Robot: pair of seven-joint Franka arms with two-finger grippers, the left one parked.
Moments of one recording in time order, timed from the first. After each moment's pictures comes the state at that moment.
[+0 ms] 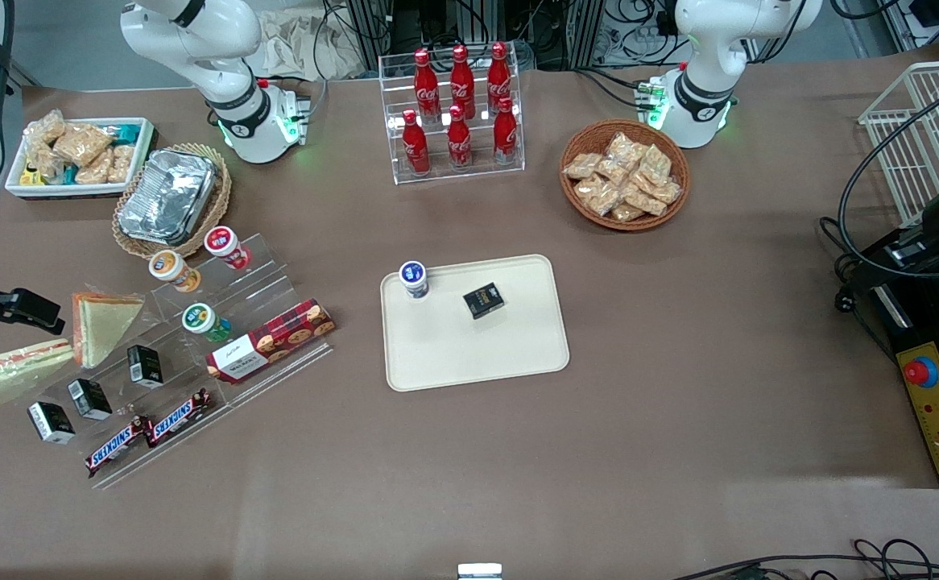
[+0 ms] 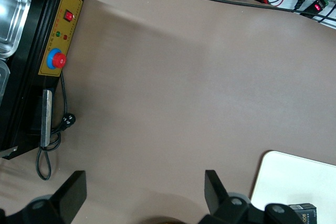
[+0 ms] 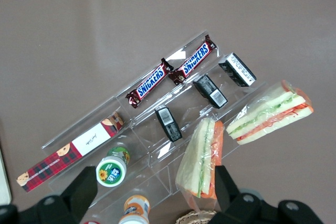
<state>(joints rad) -0.04 0.13 -0.12 -1.58 -0.02 1.79 -0.07</state>
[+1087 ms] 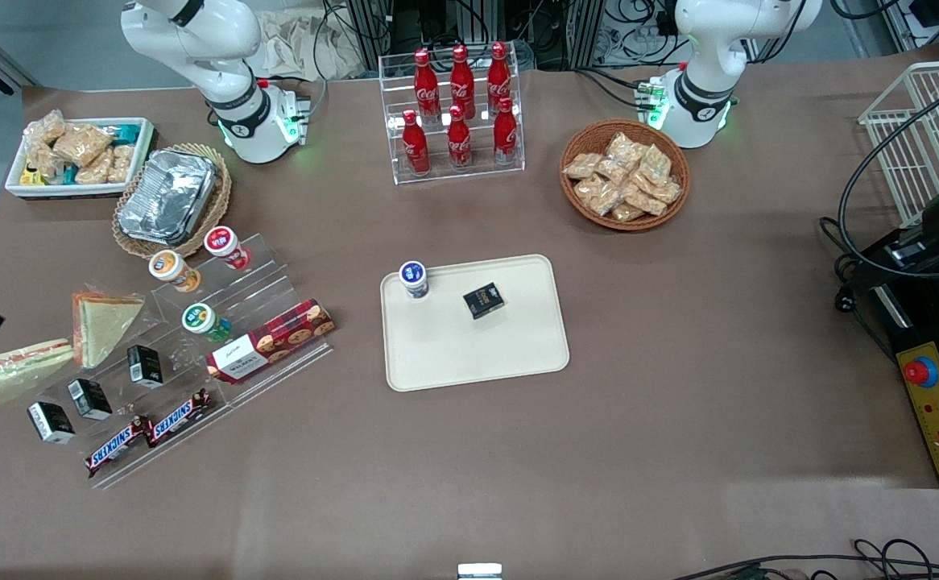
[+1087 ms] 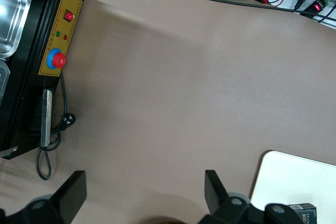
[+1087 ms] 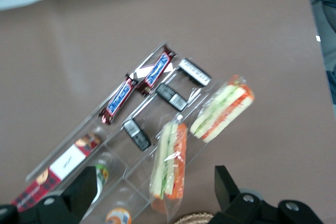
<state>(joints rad) -0.08 0.11 -0.19 -1.57 -0.02 1.83 0.02</state>
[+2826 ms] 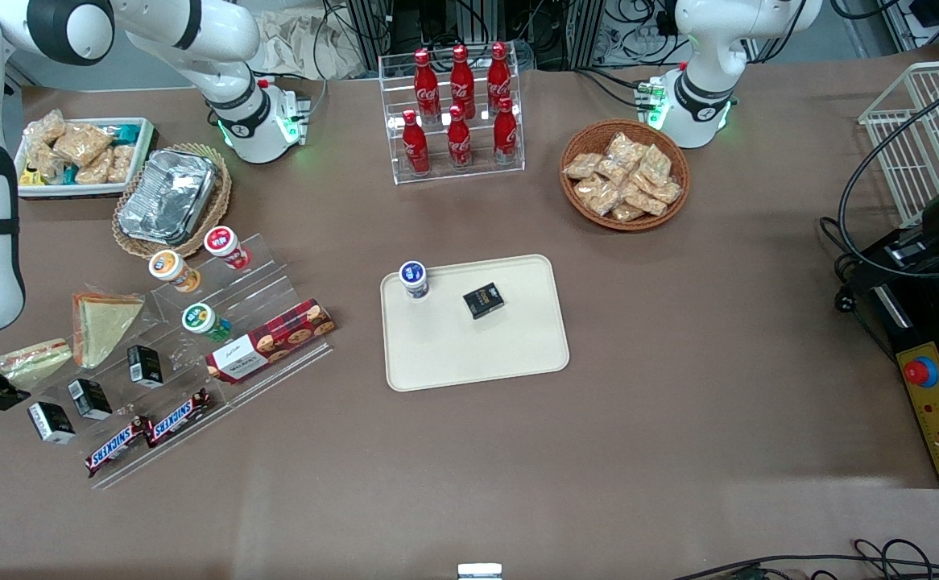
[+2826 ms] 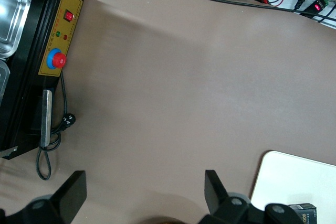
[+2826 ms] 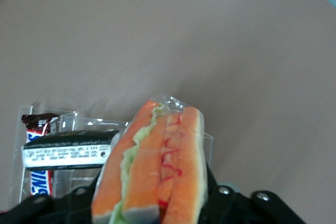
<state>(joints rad) -0.19 0.52 -0.27 -1.62 -0.01 2.22 0.51</state>
